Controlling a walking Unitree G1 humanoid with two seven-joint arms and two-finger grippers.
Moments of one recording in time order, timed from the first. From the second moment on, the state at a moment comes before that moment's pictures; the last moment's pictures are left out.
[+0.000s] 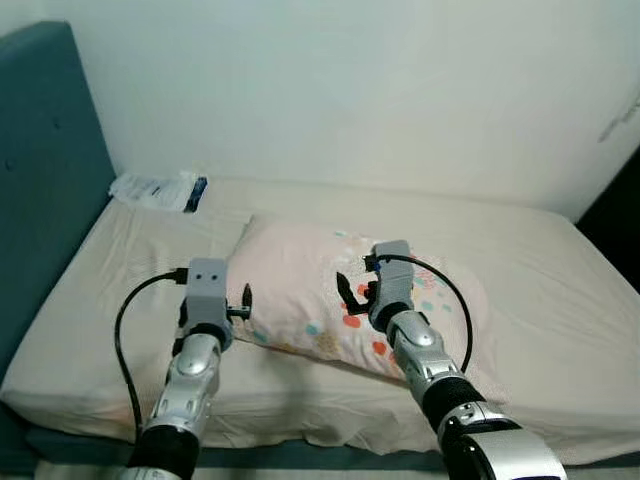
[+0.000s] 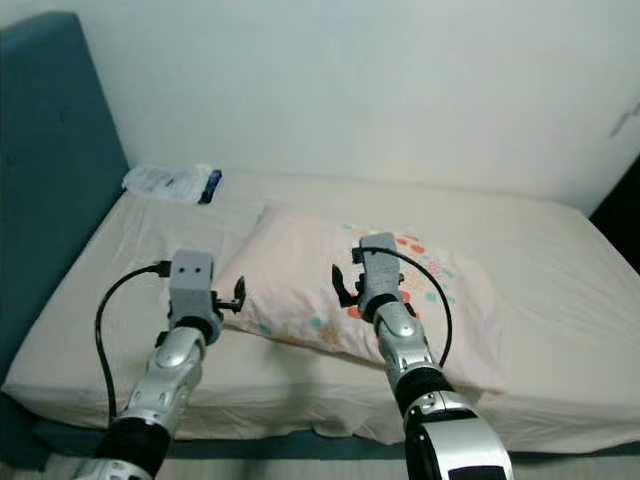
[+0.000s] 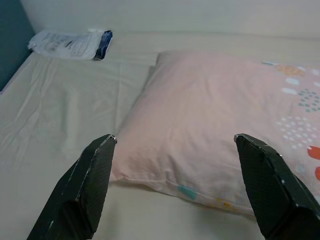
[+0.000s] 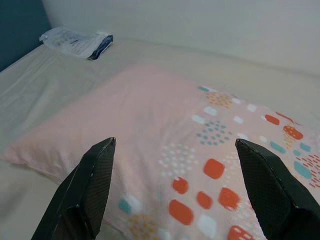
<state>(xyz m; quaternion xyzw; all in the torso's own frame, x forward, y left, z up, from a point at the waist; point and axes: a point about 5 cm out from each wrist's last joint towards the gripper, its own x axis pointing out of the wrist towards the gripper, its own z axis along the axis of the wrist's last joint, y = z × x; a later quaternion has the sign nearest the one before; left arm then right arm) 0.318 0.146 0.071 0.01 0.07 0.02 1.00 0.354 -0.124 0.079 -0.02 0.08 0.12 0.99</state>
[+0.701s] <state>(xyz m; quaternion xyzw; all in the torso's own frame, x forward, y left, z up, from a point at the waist) 0.318 0.131 0.072 -0.02 0.08 -0.02 1.00 0.353 -0.132 0.076 -0.02 0.08 0.11 0.99</state>
